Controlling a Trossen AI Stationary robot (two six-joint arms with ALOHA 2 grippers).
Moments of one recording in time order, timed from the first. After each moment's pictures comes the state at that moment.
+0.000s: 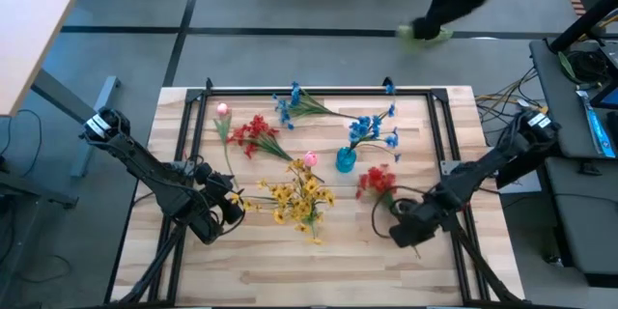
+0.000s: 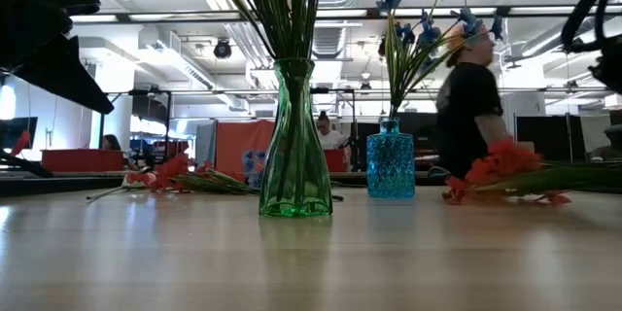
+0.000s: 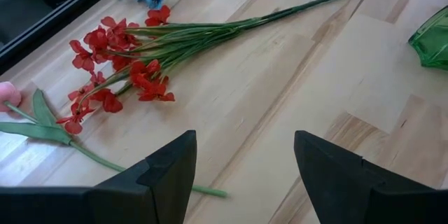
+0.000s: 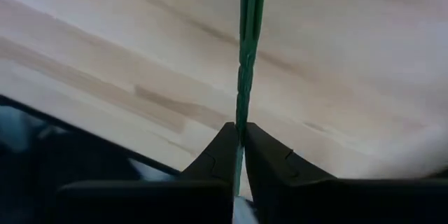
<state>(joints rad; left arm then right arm) -0.76 1.23 0.66 -0.97 -0.87 -1.37 0.62 1.27 0.61 -0.50 -0.33 1.89</state>
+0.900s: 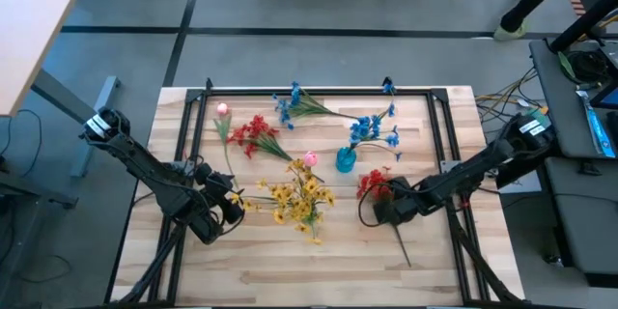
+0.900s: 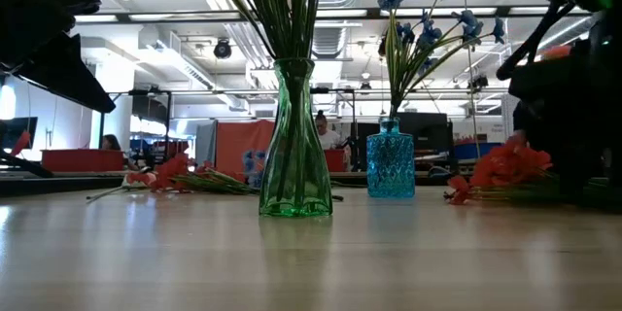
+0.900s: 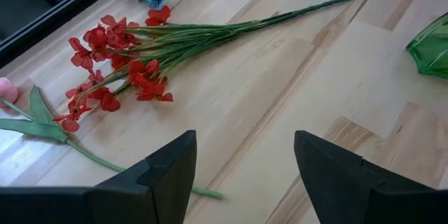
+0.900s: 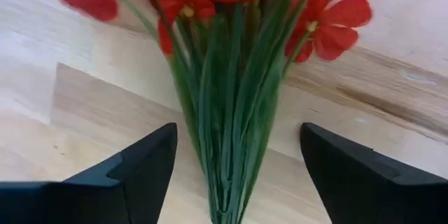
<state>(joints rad) -0.76 1.23 0.66 -0.96 -0.88 -1.40 0.46 1.41 0.60 -0.55 0.12 1.68</state>
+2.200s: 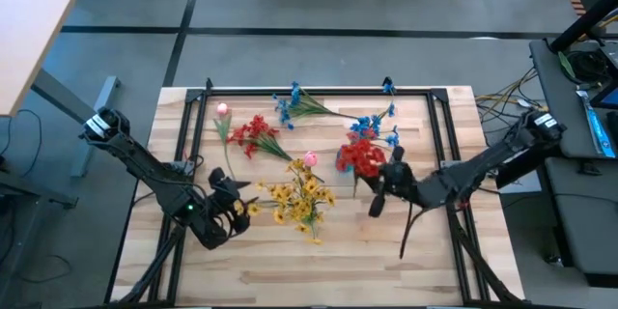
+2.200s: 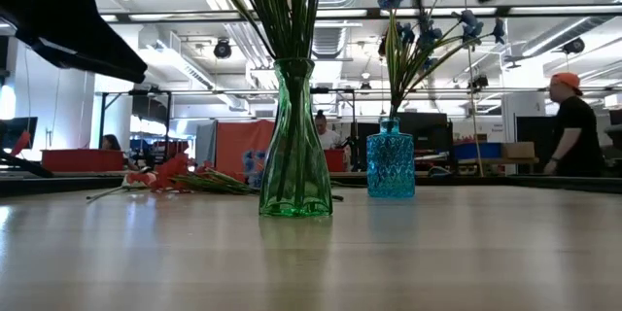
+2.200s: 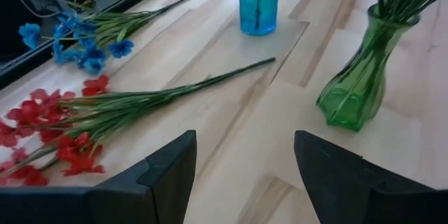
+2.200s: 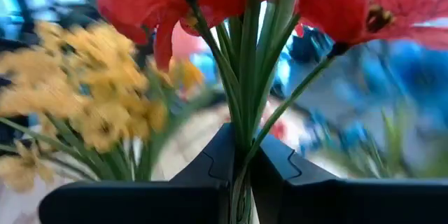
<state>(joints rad) -0.75 1.23 0.66 -0.57 -1.00 -1.05 0.46 1.19 0.64 0.48 0.86 0.11</state>
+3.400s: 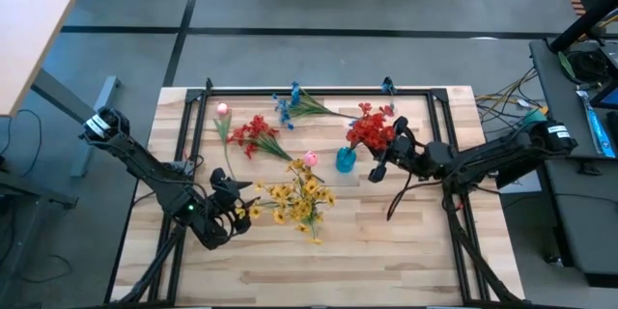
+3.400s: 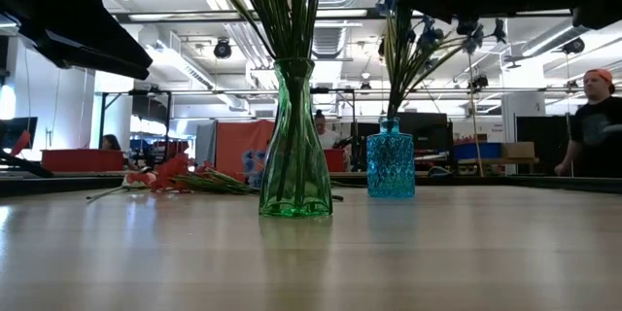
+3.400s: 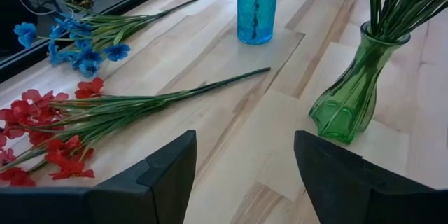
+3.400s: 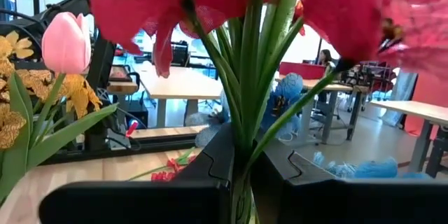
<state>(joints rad) -0.74 1.23 0.66 -0.54 -1.01 -1.06 0.09 1.12 0.36 0.97 0.53 -0.22</state>
